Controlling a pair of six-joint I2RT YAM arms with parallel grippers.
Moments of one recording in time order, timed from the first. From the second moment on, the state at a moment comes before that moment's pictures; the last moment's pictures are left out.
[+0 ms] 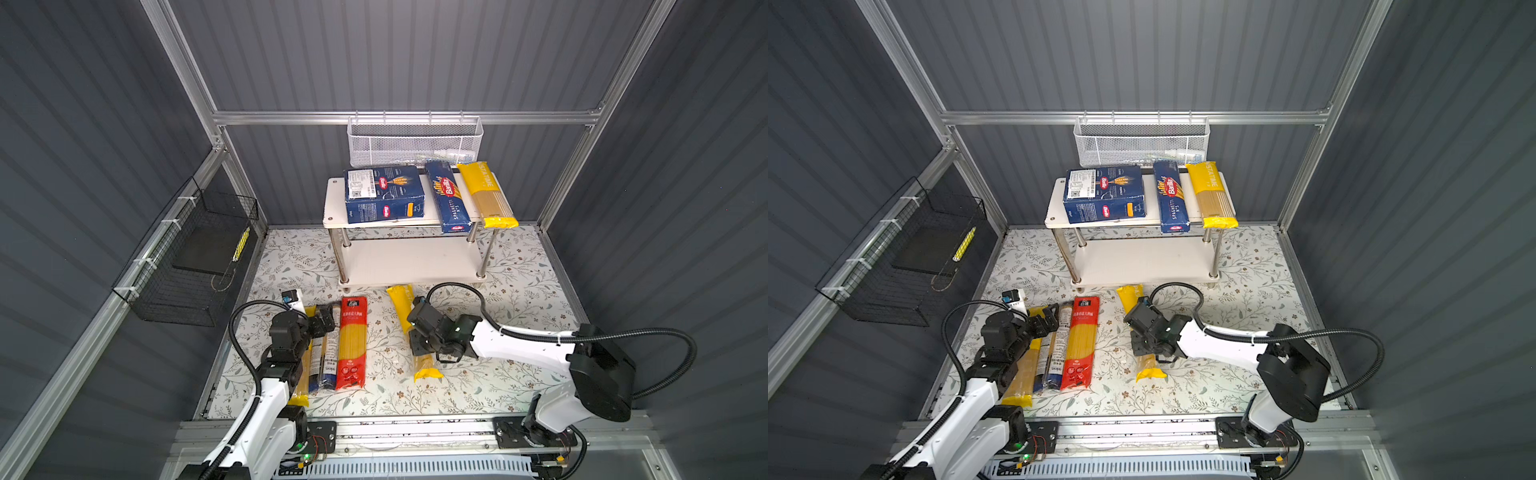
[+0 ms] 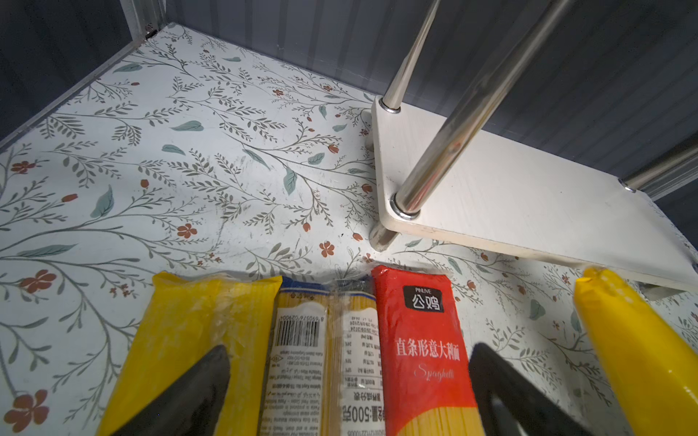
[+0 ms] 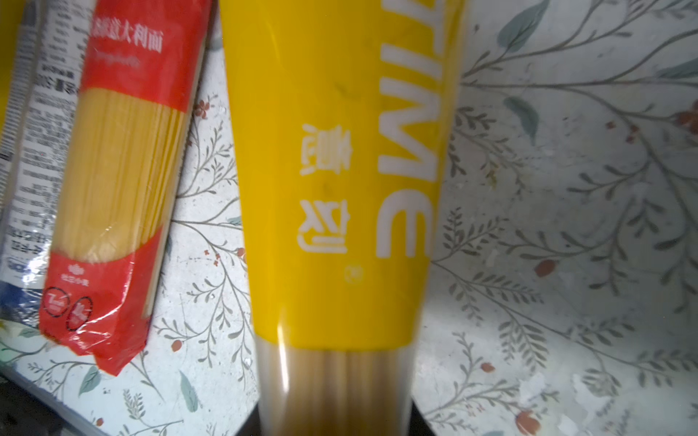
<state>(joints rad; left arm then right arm) -0.09 0.82 0.28 0.12 0.07 -0.30 0.97 1.52 0.95 -0.45 0.13 0.69</state>
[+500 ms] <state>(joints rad) -0.09 0.82 0.28 0.12 0.07 -0.30 0.76 1.39 0.94 -0.55 0.15 0.59</state>
